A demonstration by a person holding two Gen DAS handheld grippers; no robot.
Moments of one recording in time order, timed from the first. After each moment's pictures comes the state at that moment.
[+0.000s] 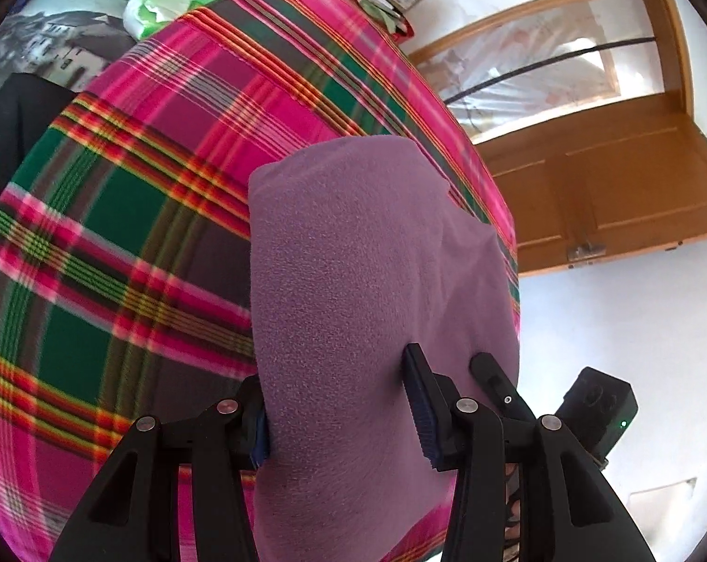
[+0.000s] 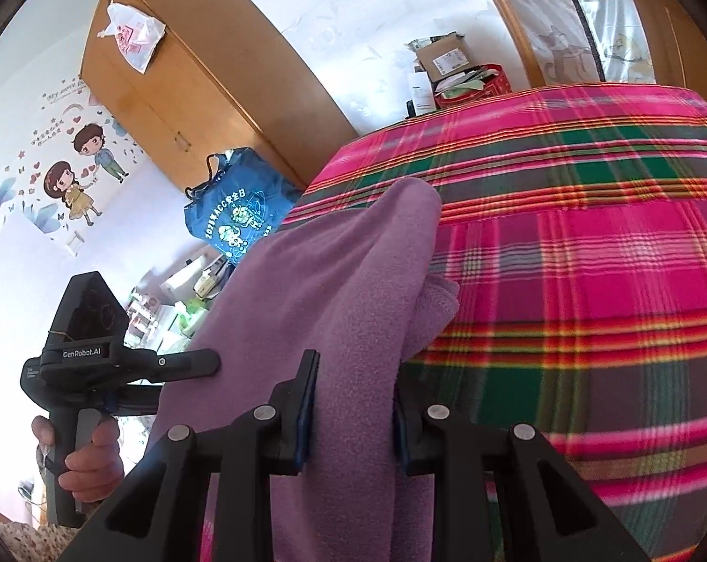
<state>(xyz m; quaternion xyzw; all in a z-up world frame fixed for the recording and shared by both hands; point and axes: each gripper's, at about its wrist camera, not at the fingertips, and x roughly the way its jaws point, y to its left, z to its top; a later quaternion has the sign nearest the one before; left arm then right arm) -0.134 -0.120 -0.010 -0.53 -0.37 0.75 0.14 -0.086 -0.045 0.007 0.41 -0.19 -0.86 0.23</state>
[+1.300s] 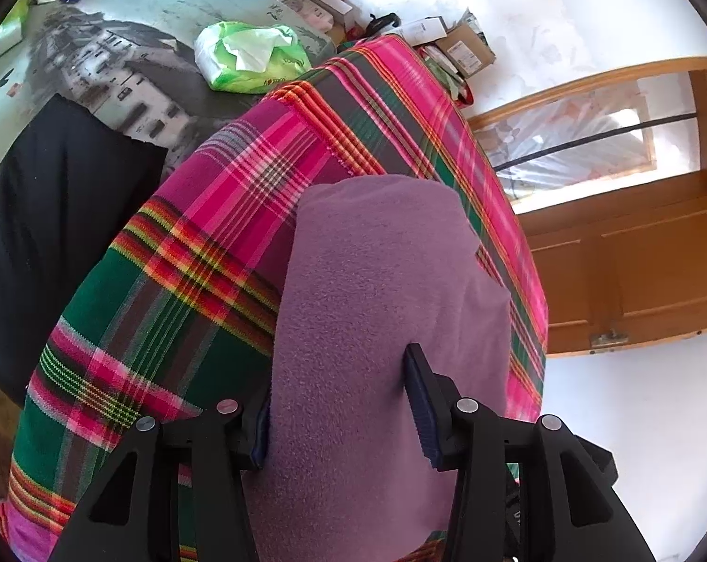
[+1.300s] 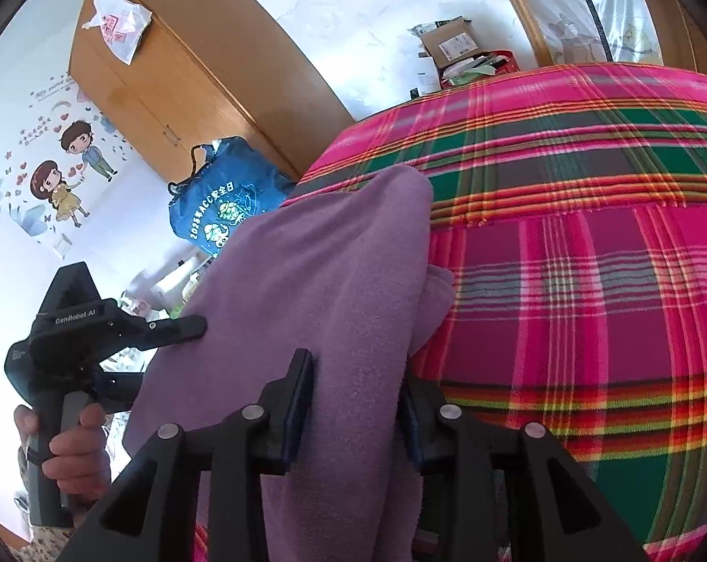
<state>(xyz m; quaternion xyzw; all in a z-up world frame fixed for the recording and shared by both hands) -0.105 -0.246 -0.003 -0.49 -0.42 0.76 0.05 -0.150 -0.097 -0.037 0.41 -0.20 -0.86 0.23</state>
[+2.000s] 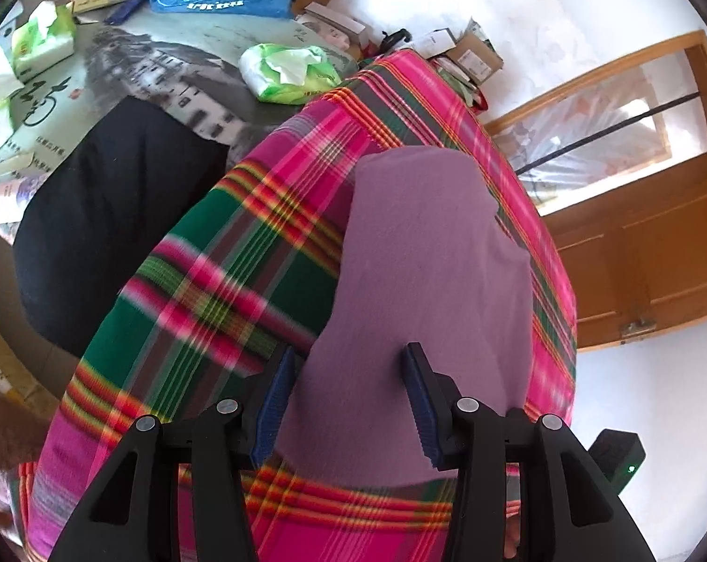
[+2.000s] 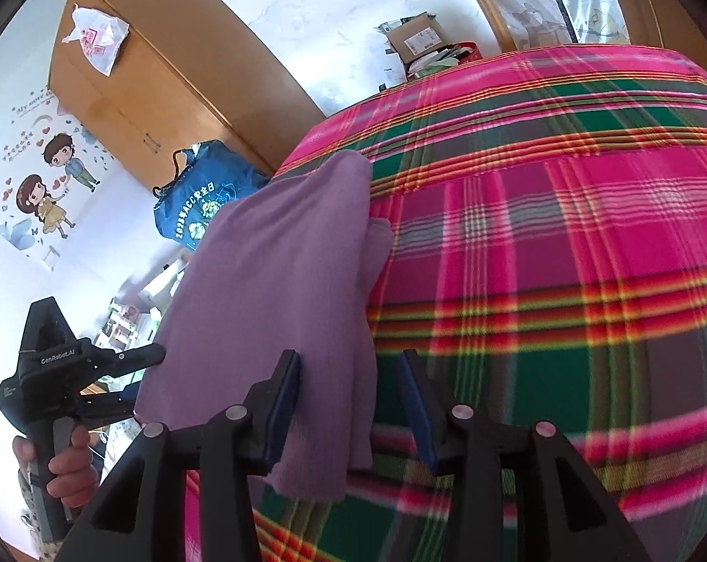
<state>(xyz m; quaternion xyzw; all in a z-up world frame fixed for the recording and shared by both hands) -0.042 -0.242 0.010 -0.49 -0.38 0.79 0.00 -0.103 -0.065 -0.025 0.43 -0.21 -0.86 0.19</state>
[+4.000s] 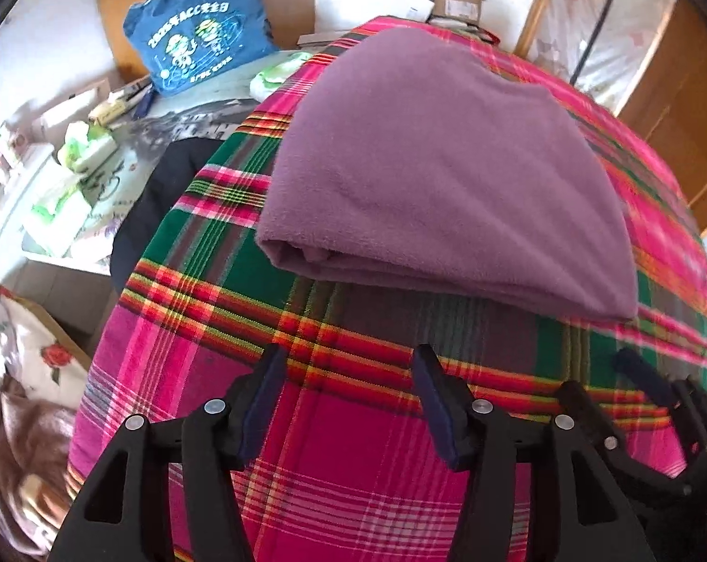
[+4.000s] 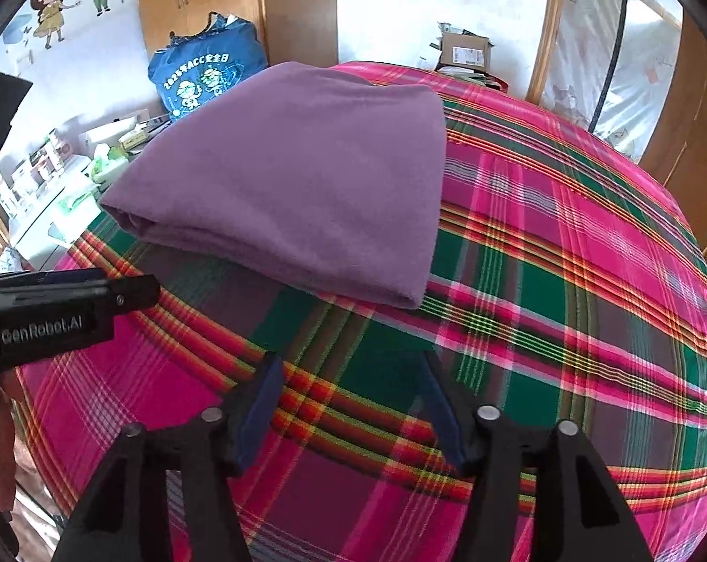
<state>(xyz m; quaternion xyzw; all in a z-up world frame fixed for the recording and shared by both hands) 0.010 -0.136 -0.004 -0.52 -0.09 0.84 -0.10 -0.026 -0.139 -0.029 0.46 0.07 -0.87 0.13</state>
